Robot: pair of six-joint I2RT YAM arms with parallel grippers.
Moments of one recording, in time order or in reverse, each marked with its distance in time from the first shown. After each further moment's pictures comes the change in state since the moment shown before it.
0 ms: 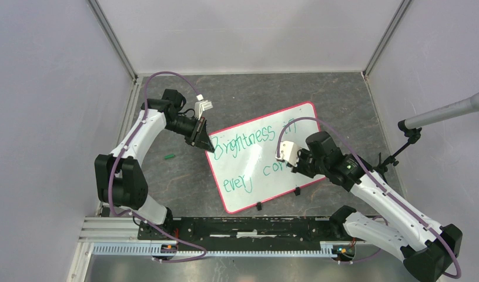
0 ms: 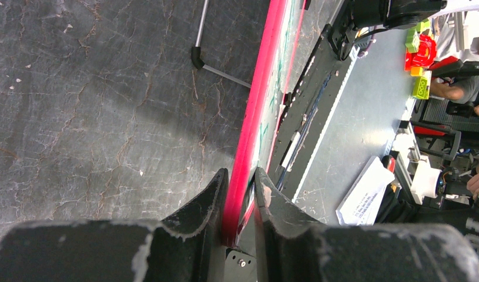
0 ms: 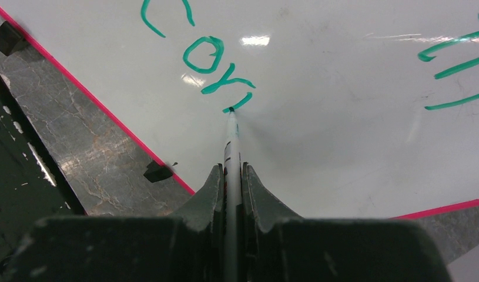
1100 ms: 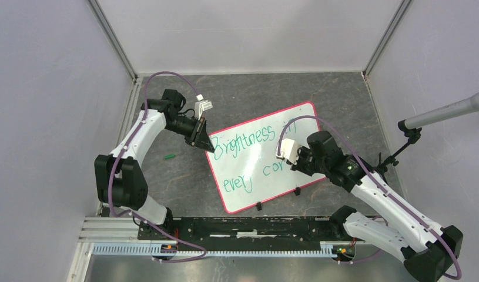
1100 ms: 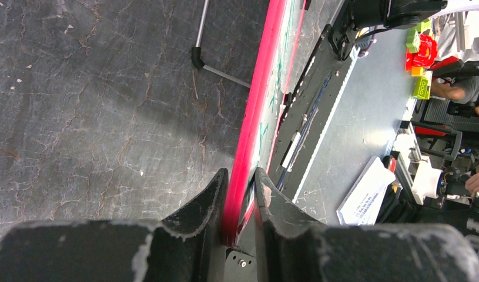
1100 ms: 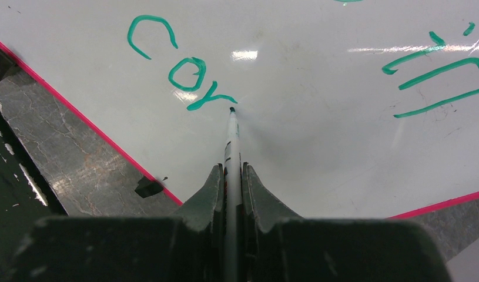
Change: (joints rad) left arm 0.000 -0.003 -0.002 0.003 0.000 0.000; right arm 0.000 -0.011 -0.005 0.062 0.000 0.017
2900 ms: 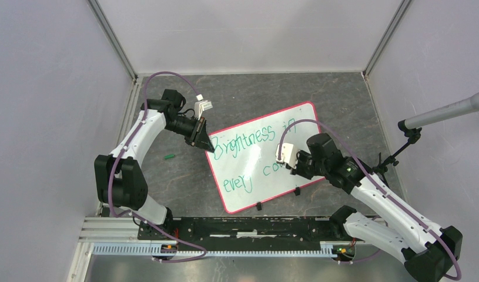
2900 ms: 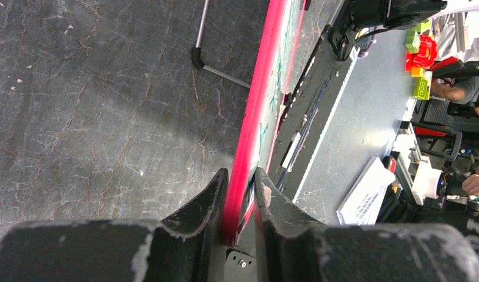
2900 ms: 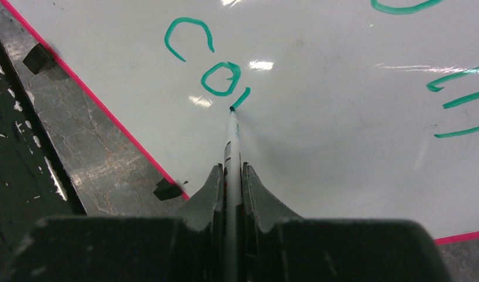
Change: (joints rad) left arm 0.002 -0.002 -0.002 0.002 0.001 0.000; right arm 0.000 -0.013 -0.038 0.012 -0.076 -0.015
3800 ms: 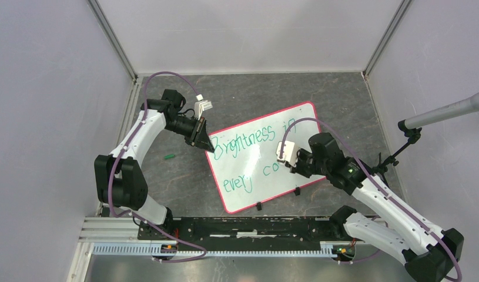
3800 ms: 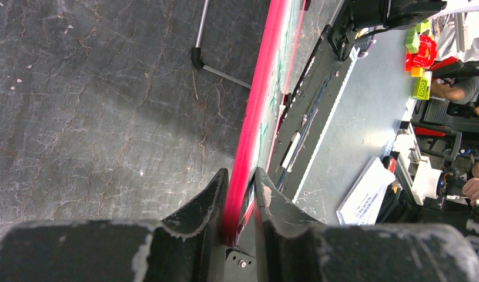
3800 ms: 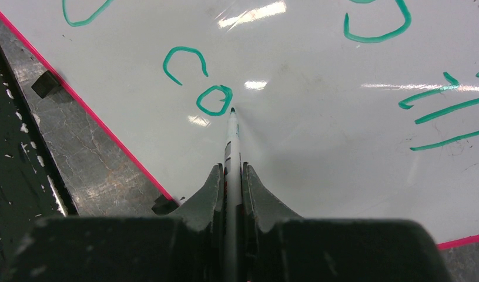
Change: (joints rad) left arm 0.000 0.000 0.000 0.000 0.000 0.000; right arm 0.000 -0.021 0.000 0.046 -0.045 0.017
